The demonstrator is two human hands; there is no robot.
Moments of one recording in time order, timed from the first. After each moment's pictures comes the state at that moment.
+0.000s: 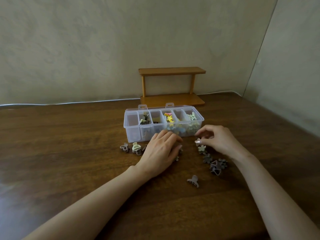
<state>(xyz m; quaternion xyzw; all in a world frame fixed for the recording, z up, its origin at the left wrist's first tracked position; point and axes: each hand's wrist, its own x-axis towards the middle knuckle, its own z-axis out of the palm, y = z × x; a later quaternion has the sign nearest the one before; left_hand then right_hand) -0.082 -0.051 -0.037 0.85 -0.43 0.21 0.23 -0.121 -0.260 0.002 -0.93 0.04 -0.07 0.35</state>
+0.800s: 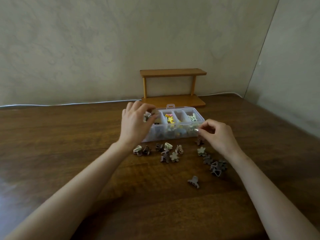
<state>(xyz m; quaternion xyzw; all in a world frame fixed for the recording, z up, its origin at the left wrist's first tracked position) -0.033 -0.016 0.010 0.86 -0.25 0.34 0.28 -0.122 -0.249 0.002 -0.90 0.01 -0.21 0.39</state>
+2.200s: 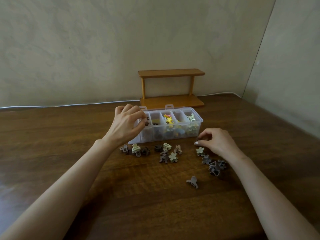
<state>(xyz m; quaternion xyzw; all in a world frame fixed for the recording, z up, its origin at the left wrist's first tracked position) -0.015 0.017 0.007 0.87 -0.36 0.29 0.18 -0.115 -0.259 -0.005 -0.96 0.09 -0.07 0.26</state>
